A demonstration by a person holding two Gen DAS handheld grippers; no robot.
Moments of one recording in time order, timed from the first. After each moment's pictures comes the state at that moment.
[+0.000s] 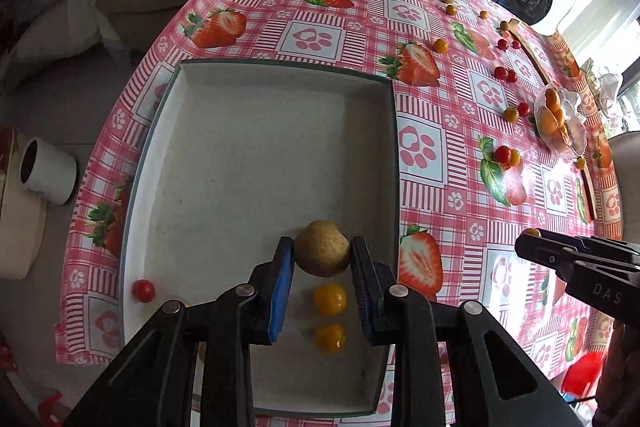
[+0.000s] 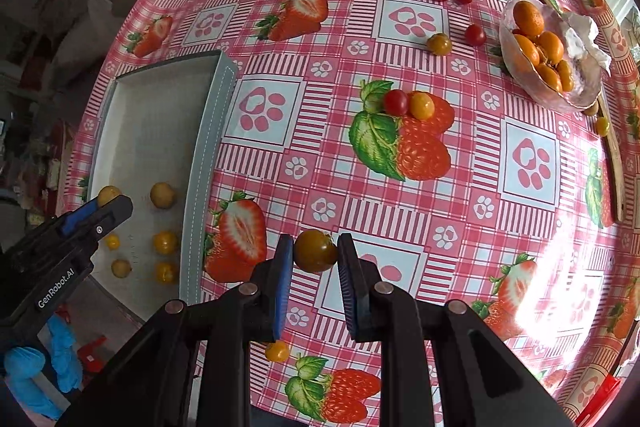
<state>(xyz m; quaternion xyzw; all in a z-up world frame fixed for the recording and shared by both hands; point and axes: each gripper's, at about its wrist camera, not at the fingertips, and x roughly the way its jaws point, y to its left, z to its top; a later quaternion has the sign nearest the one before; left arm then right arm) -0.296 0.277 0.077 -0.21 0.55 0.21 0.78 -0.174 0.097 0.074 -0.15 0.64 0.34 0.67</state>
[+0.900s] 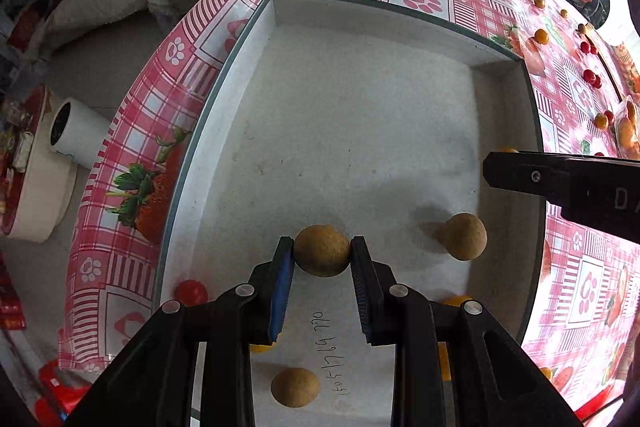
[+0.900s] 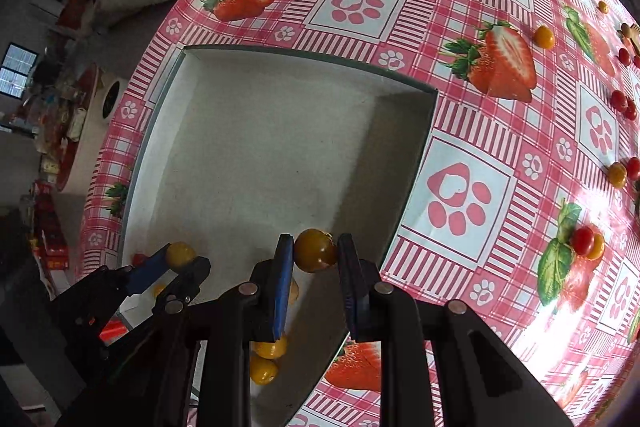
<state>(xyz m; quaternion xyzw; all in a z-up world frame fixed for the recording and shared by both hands) -0.320 0.325 0.020 -0.21 0.58 0.28 0.73 -0.209 0.252 0.036 -0.21 0.64 0.43 0.61</state>
